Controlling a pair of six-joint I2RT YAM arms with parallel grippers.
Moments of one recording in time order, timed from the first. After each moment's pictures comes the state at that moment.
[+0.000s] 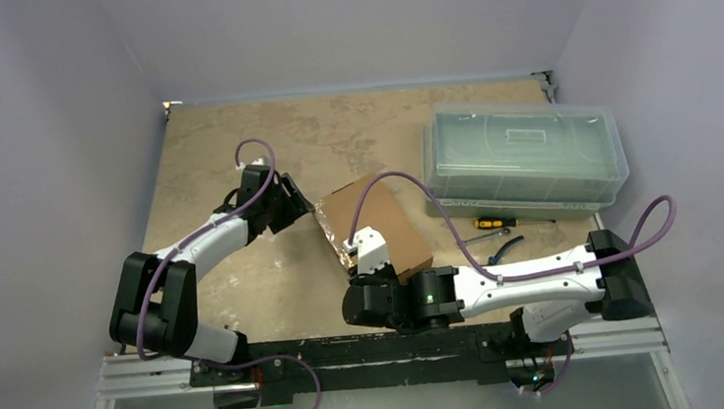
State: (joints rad) left arm -0.29 1.47 0.78 -0.14 0.04 -0.75; right arm 1.53 1.40 1.12 -0.69 0.71 0.86
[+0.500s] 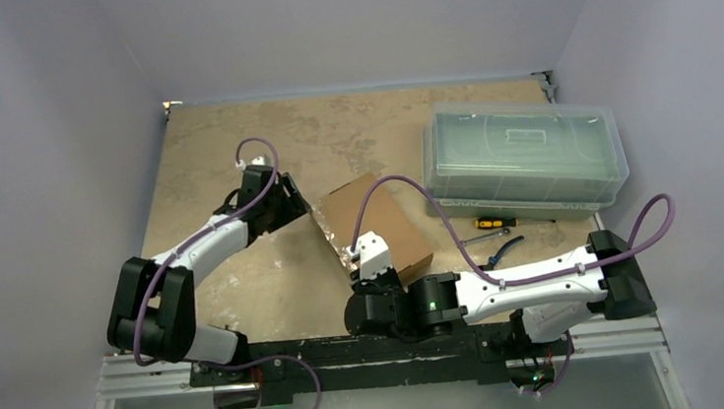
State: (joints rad) left arm -0.30 1.45 0.78 -0.14 0.00 -0.71; right arm 1.58 1.39 1.09 -0.69 0.82 0.90
